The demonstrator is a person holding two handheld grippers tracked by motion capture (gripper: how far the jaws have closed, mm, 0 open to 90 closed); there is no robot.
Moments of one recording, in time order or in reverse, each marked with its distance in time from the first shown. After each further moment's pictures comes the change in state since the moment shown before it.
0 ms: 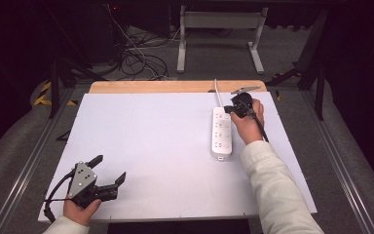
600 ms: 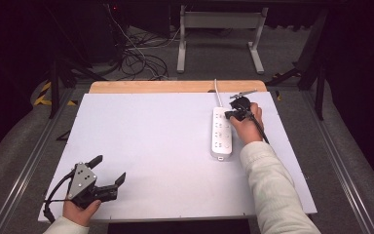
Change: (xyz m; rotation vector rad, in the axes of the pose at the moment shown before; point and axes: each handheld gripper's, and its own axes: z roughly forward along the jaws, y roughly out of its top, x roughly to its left) left arm -0.001 0.000 -0.002 -0.002 0.004 0.008; right arm -0.010 -0.016 0.026 0.092 -0.013 0.018
